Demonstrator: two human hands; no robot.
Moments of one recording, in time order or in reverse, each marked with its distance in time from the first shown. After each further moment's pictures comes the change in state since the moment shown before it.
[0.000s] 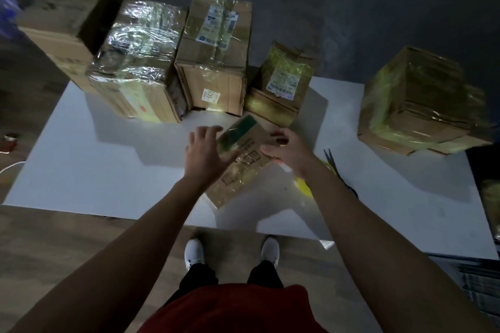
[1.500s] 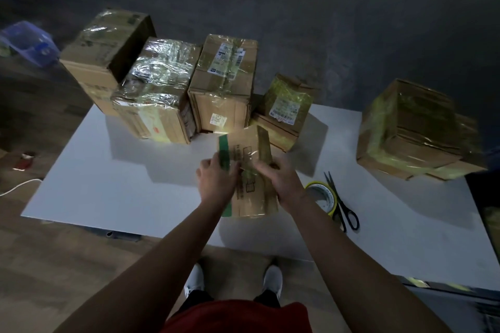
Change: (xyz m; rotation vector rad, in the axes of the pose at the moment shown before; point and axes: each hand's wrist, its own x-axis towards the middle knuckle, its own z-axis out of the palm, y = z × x) left_hand -0.020 0.036 -0.003 -0.302 0.048 -0.388; right_hand -0.024 0.002 0.034 0.159 0.026 -0.081
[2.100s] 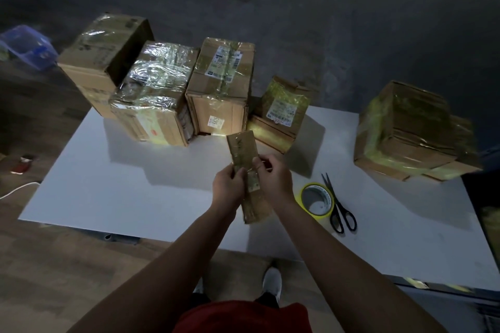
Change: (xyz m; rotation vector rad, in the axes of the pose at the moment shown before) left_hand -0.022 0.020 0.011 -0.521 -0.132 -0.138; right_hand -0.007 -0.002 0.014 -0.386 0.246 -0.298
